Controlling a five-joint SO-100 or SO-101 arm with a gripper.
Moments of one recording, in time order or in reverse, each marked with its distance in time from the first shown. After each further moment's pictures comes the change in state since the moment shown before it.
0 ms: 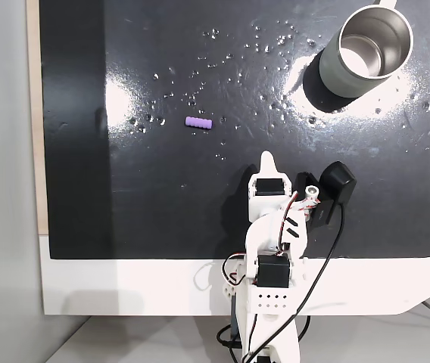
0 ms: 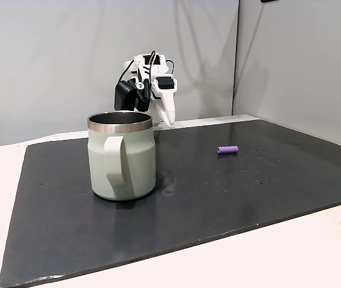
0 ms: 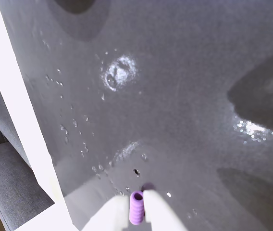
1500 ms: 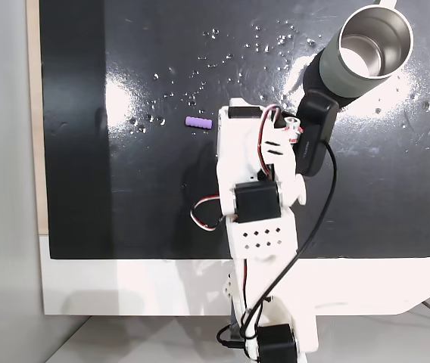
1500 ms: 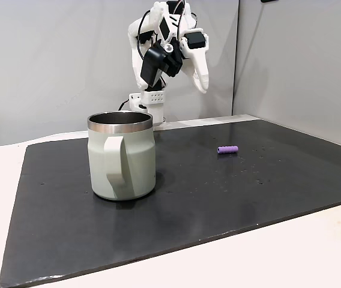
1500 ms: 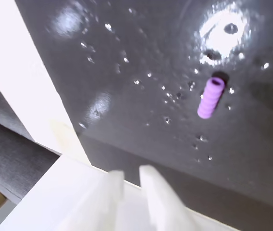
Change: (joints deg) arm -12.7 -61.3 -66.9 18.5 15.6
